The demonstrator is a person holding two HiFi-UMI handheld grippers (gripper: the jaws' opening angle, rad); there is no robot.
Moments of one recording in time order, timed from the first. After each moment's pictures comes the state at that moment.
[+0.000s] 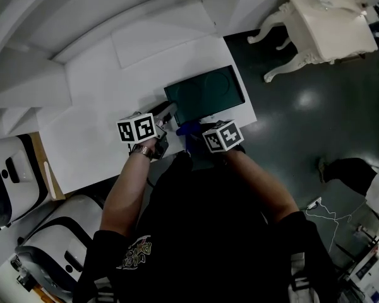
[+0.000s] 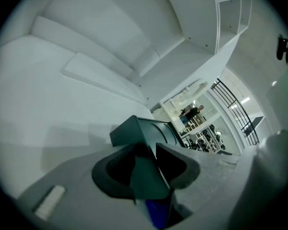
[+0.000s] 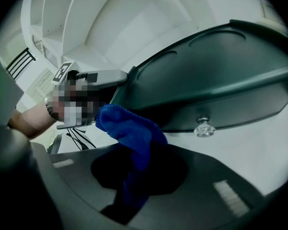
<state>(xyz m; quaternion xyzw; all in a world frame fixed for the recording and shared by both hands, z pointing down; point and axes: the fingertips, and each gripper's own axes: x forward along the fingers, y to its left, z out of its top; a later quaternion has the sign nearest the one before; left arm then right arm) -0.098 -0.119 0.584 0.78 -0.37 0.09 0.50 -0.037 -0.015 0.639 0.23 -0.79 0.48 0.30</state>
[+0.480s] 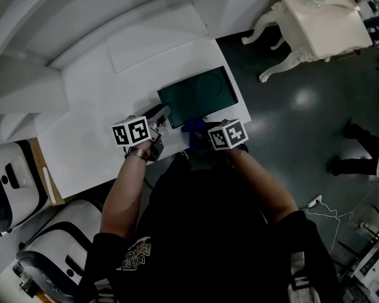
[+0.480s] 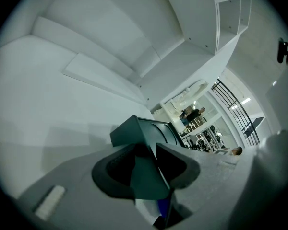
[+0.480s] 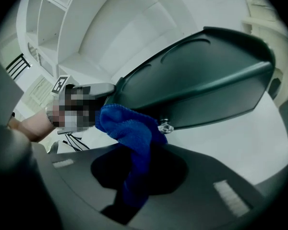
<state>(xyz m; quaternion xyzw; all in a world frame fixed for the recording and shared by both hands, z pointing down) -0.097 -0.118 0.585 0.78 -0.37 0.09 0.50 0.001 -0.025 0.638 0.27 -0.78 0.50 0.28</state>
